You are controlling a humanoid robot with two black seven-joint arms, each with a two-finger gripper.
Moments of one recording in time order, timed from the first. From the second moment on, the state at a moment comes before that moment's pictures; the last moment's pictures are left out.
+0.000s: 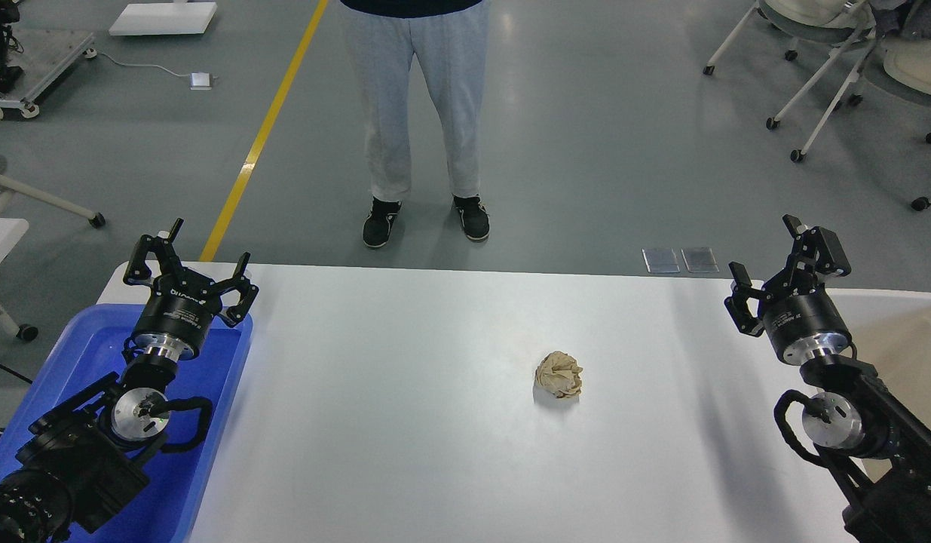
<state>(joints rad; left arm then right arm) -0.58 0.34 -0.74 -0.46 -0.16 -0.63 -0.53 0.38 -0.33 1.16 0.94 -0.47 0.00 0.37</state>
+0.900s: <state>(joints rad) -0.58 0.34 -0.74 -0.46 -0.16 -0.63 -0.53 0.37 -0.37 1.16 0.94 -0.47 0.01 0.37</state>
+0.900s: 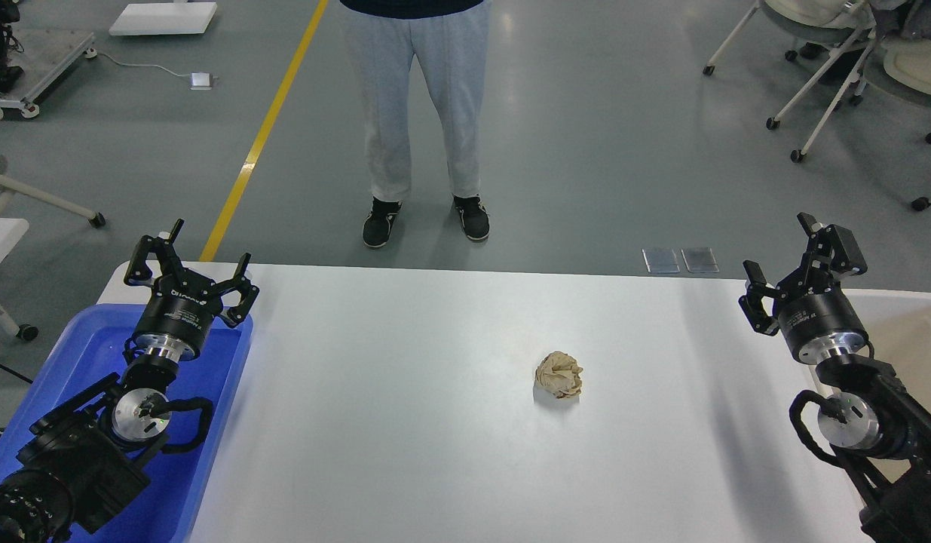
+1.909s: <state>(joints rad) -0.58 0.34 -0.74 -0.46 -0.16 -0.63 -0.53 0.34 -0.67 1.00 1.26 -0.45 0.00 0.16</state>
